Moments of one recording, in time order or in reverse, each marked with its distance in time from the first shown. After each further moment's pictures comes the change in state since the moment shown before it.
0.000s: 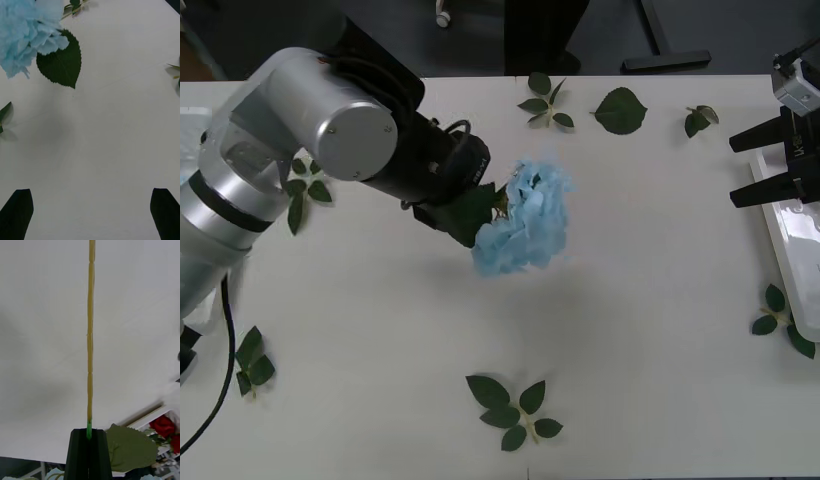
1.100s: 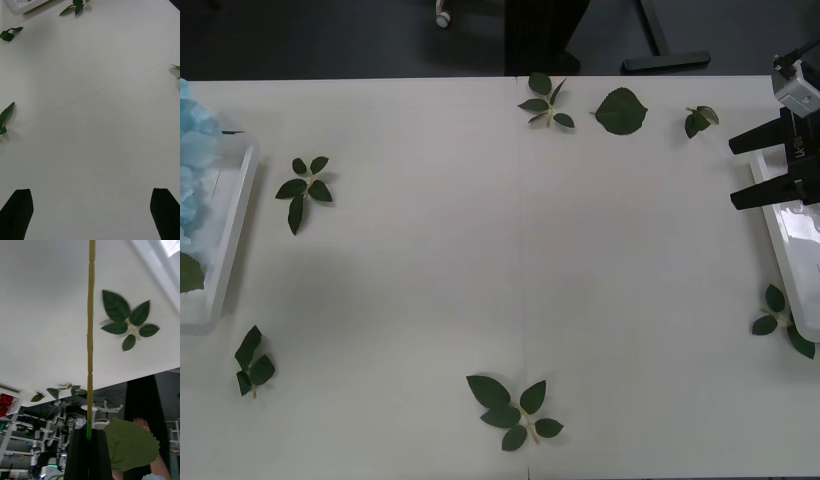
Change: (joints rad) right arm 0.001 0.000 0.000 0.000 -0.007 0.010 0.000; left arm 0.625 0.531 0.803 0.332 0.784 -0.011 0.225
